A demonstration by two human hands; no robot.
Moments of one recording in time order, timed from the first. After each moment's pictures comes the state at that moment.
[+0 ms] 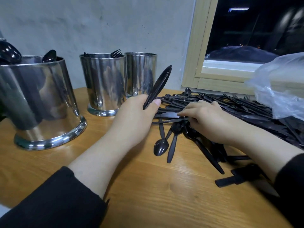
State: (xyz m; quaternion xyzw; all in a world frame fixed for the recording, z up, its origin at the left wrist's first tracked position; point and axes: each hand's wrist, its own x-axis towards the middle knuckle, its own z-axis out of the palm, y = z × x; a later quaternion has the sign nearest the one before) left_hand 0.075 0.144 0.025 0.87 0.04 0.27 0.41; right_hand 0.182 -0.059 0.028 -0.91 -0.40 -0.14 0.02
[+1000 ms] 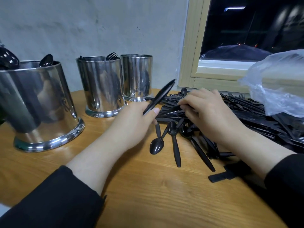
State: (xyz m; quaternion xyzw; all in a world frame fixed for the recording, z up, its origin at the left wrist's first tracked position) left_hand 0.073 0.142 0.026 0.91 0.02 0.19 0.37; right_hand 0.166 -0.064 0.029 -0.82 -0.44 -0.34 0.13
